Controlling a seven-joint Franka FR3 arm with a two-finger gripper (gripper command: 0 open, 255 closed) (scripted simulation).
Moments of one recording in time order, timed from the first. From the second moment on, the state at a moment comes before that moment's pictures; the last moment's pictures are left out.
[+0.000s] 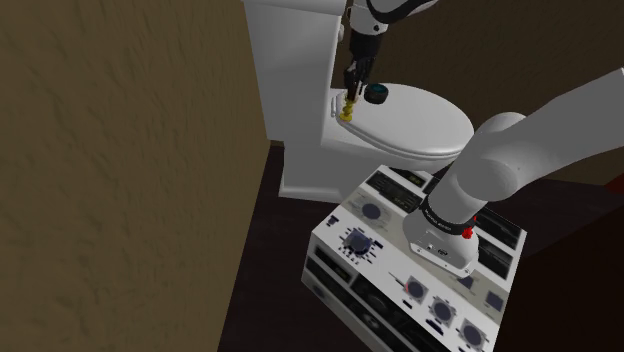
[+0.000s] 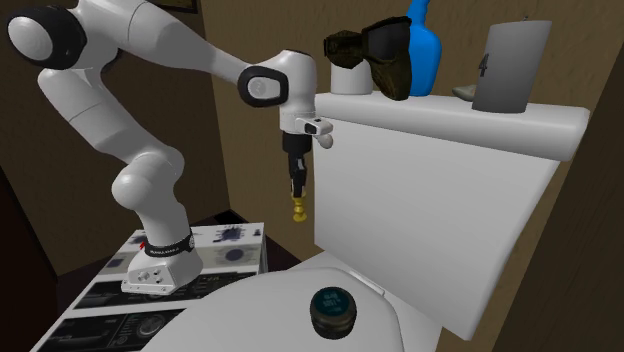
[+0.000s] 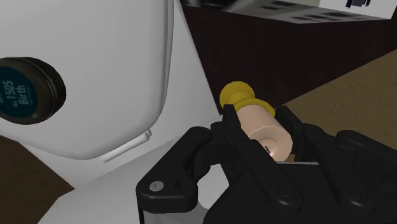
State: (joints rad) arm 0.04 -0.51 -0.10 -2.53 -0.08 1.98 -0.14
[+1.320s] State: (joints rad) arm -0.08 -0.32 -0.35 -2.23 -0.16 1.90 -0.49
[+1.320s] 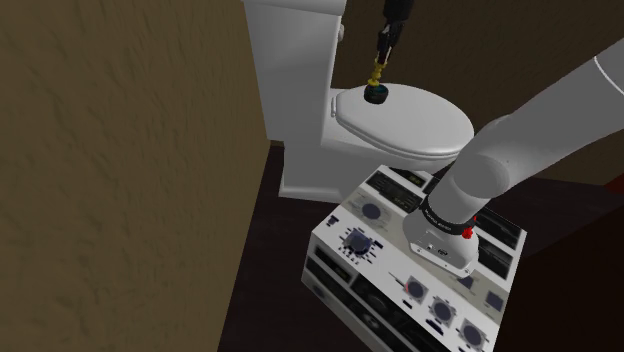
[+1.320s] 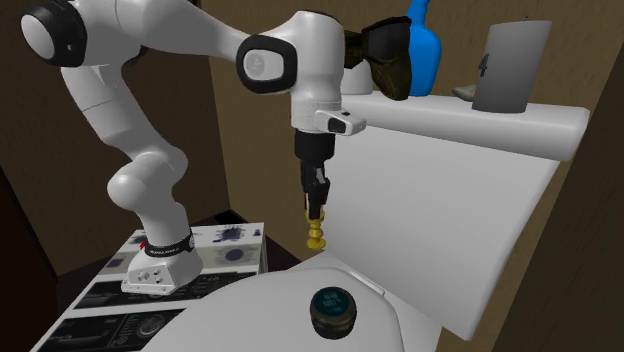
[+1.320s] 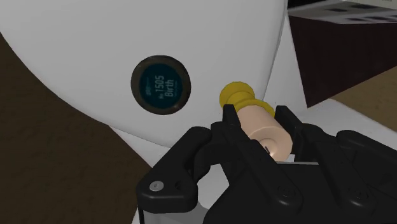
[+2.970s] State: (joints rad) arm -0.13 -0.05 -0.50 -2.15 -0.07 2.10 -0.72
